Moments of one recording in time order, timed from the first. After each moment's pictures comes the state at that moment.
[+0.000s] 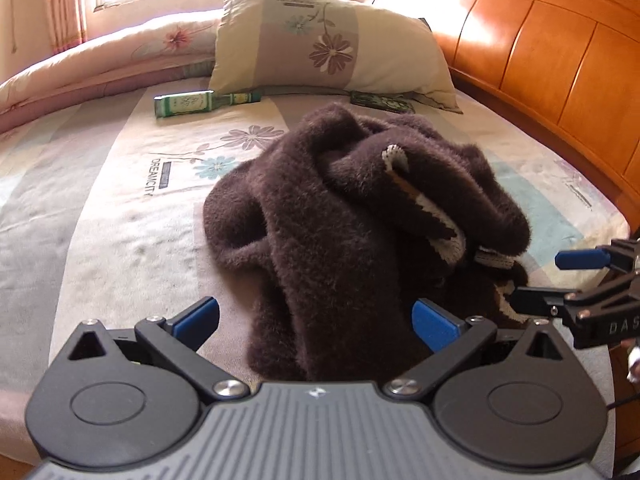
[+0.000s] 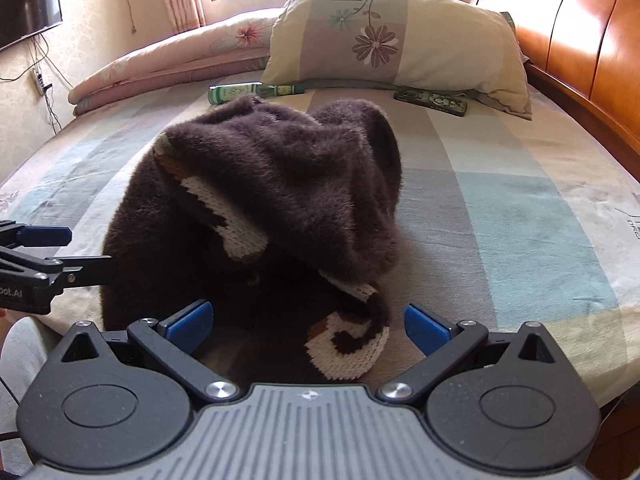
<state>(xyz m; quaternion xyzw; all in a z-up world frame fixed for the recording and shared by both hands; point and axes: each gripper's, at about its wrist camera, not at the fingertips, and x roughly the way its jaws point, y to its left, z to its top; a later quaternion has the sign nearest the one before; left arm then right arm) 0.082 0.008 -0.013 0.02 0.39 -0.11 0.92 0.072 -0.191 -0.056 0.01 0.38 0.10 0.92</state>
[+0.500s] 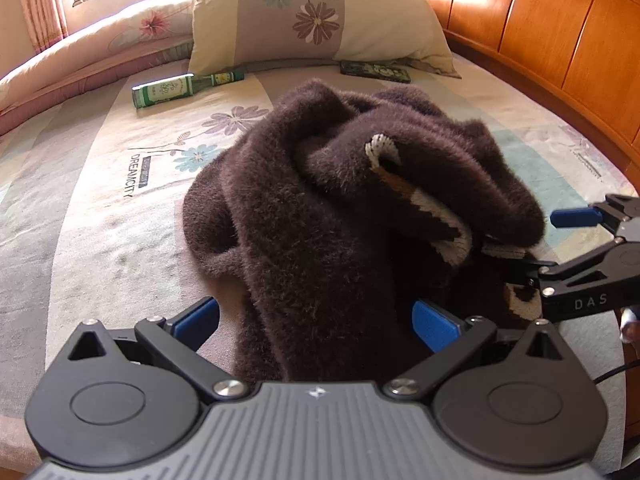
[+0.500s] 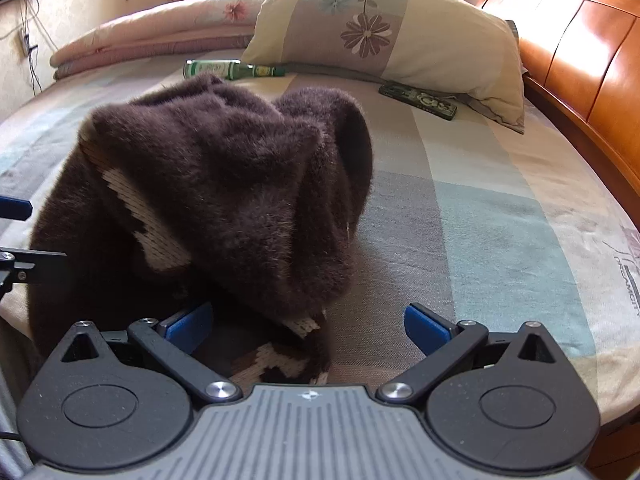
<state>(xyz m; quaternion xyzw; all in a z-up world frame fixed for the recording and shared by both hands) 0.115 -0.016 -0.021 0.06 0.43 -0.11 0.90 0.117 -0.199 -0.073 -0.06 0.40 0.08 0.91</state>
